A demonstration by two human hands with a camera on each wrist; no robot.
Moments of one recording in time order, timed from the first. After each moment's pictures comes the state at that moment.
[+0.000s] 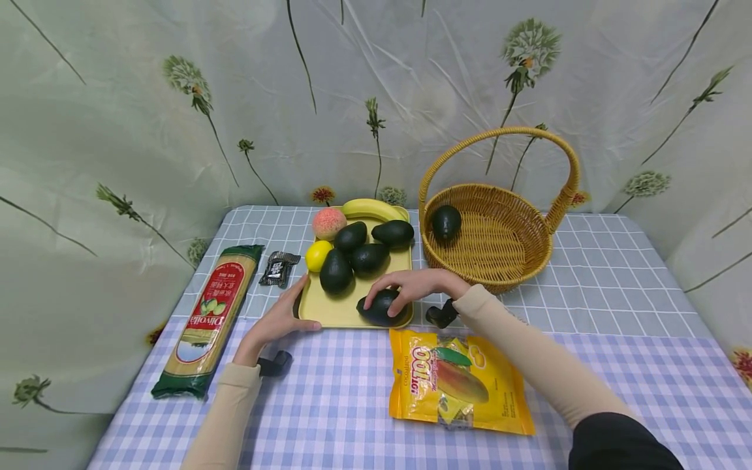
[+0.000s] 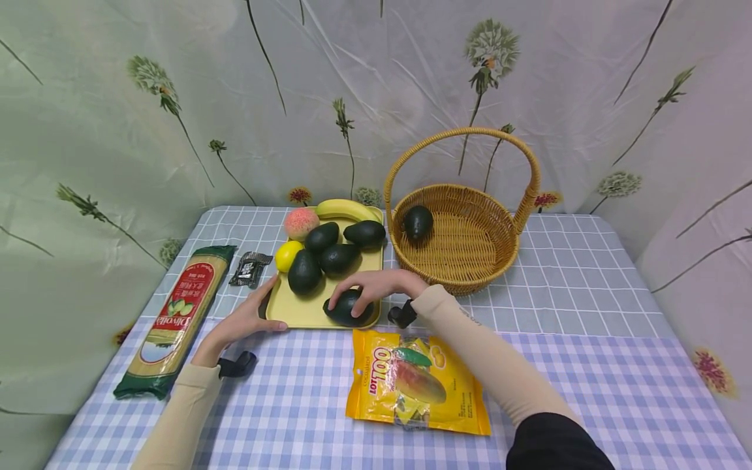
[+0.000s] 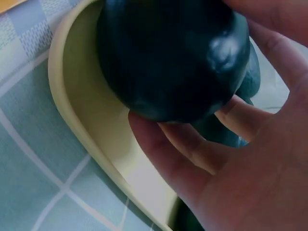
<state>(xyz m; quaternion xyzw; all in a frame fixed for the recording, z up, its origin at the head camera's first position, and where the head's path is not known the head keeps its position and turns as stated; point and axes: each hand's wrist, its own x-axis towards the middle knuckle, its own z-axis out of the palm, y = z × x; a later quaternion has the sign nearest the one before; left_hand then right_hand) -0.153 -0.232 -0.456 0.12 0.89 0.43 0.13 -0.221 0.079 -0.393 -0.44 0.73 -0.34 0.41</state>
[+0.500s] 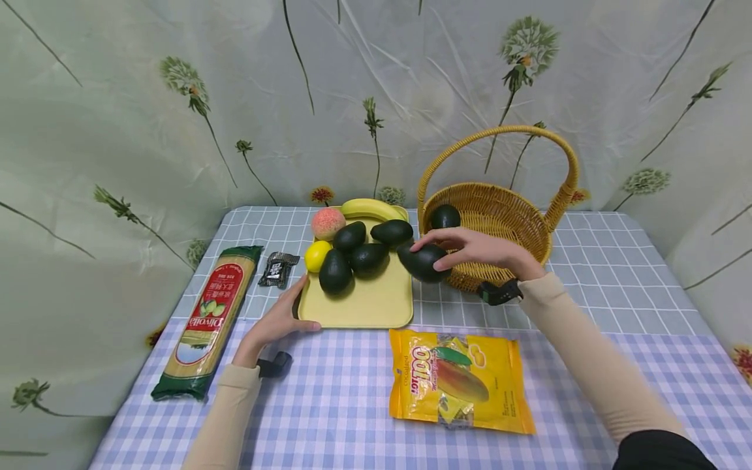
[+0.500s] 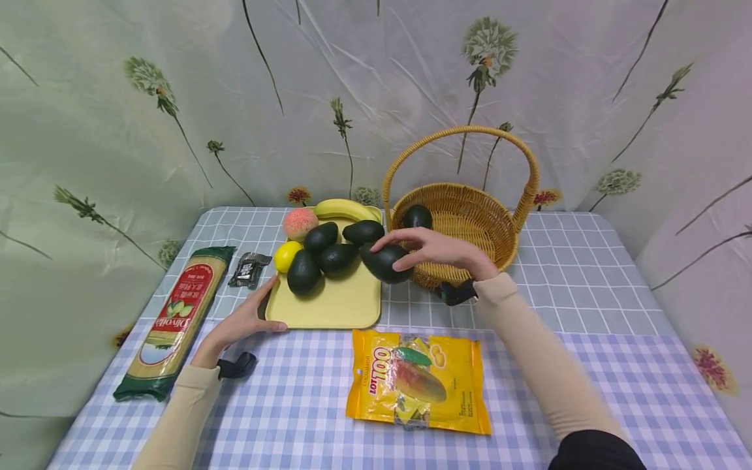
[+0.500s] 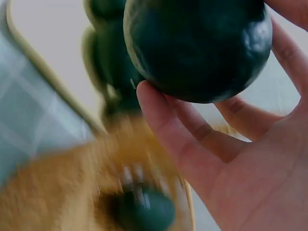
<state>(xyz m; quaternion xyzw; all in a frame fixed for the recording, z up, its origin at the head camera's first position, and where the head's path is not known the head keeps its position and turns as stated) -0.153 -0.232 -0.456 0.12 0.89 0.43 0.13 -0.224 0.173 -0.340 -0.34 0.77 -0.46 0.28</state>
